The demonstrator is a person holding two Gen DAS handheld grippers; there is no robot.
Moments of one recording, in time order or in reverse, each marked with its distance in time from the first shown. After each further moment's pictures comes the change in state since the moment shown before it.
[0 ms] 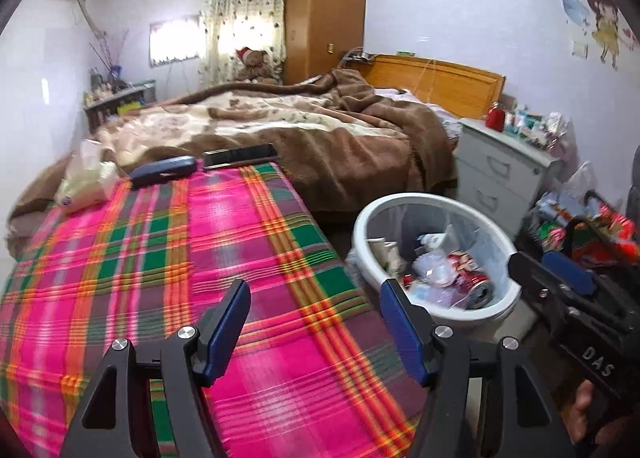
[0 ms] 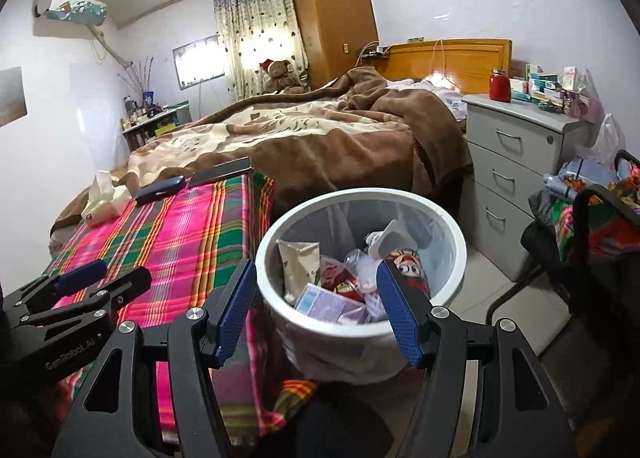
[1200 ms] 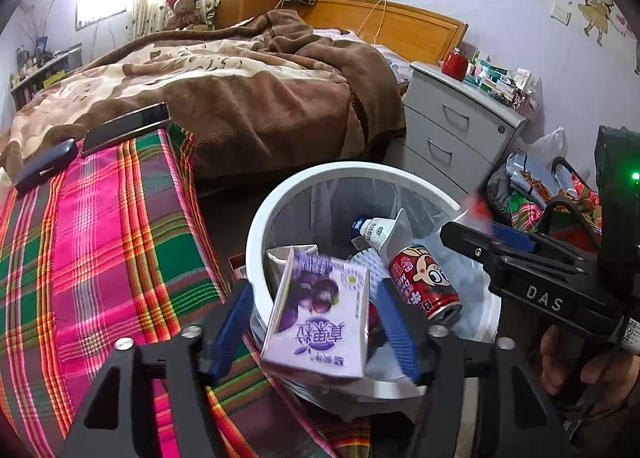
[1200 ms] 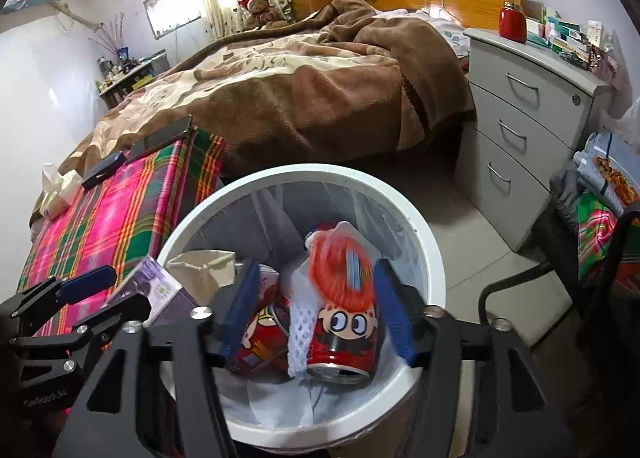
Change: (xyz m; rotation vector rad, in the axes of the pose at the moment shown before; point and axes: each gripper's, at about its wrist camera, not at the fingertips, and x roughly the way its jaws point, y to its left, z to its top) left arm 0.124 -0.066 0.051 0.051 0.234 -0.250; right arm 0.094 -0.066 0.041 0.030 0.271 0.023
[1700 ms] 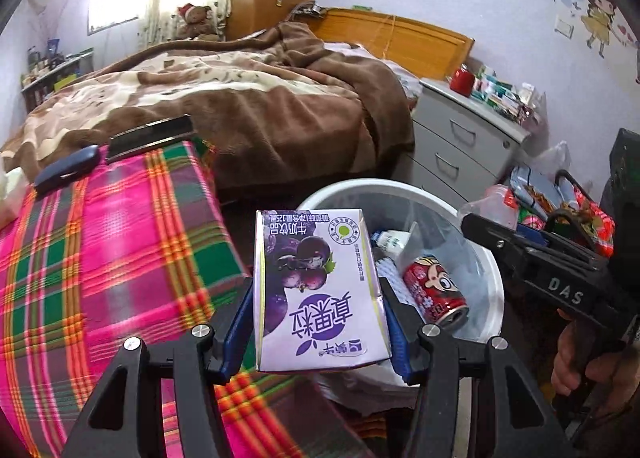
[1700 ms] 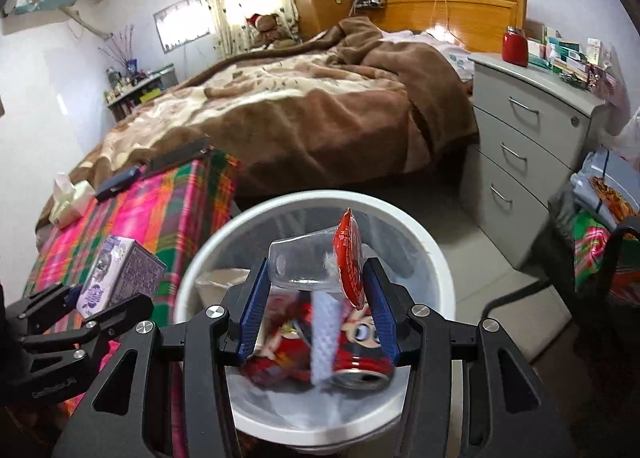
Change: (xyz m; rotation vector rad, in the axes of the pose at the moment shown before) left arm -0.020 0.018 0.001 -0.013 -0.033 0.012; right arm -0.005 0.018 0.008 -0.016 -0.061 -0.015
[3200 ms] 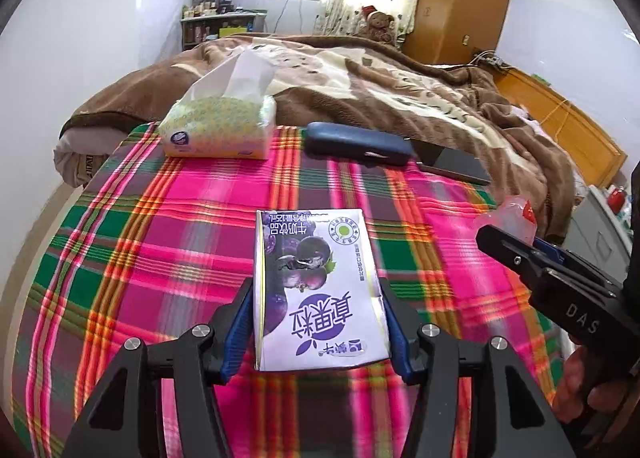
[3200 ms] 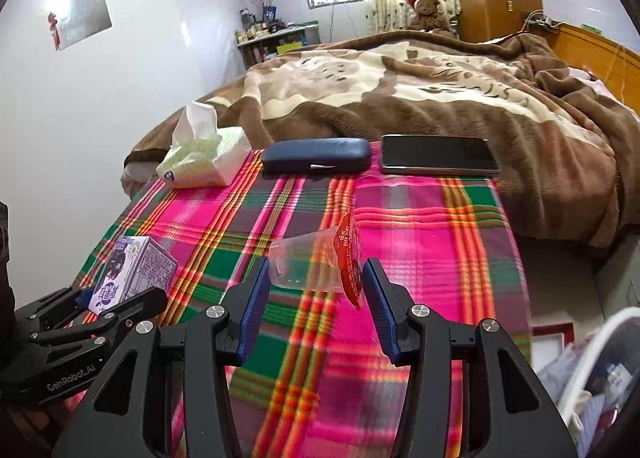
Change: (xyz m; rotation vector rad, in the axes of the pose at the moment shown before) left arm -0.087 0.303 -0.035 -0.412 -0.077 0.365; right arm 0.067 0.255 0.021 -0.295 0.065 0.363
